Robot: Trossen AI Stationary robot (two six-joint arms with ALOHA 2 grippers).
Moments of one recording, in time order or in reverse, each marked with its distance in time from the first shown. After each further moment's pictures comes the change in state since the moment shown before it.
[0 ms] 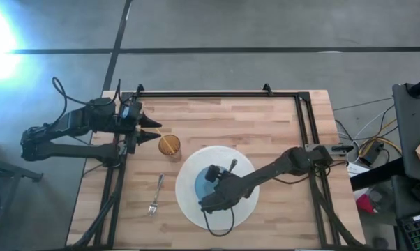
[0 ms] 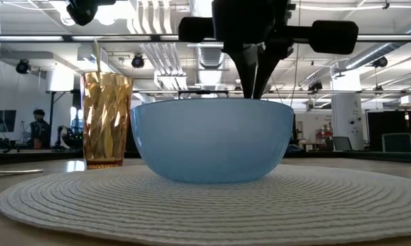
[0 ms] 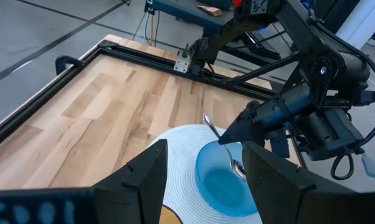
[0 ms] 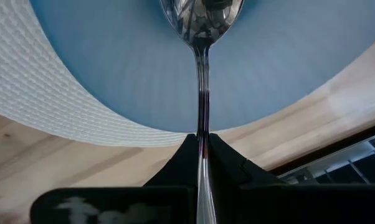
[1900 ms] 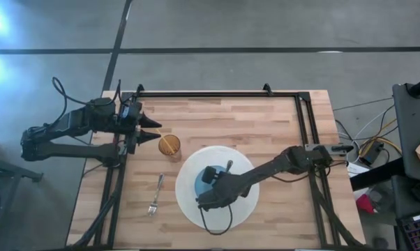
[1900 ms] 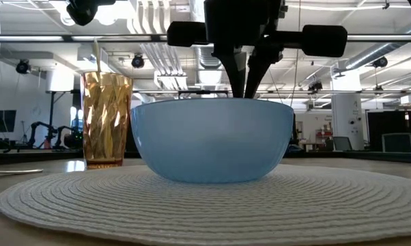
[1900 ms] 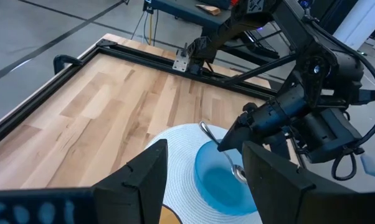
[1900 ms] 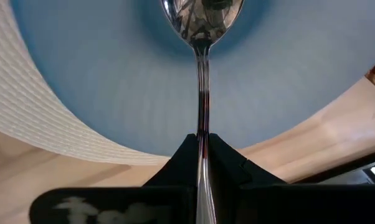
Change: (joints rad) left arm 0.000 0.000 0.000 -0.002 0.005 0.000; right arm -0.023 0.002 -0.001 0.081 -0.050 -0.123
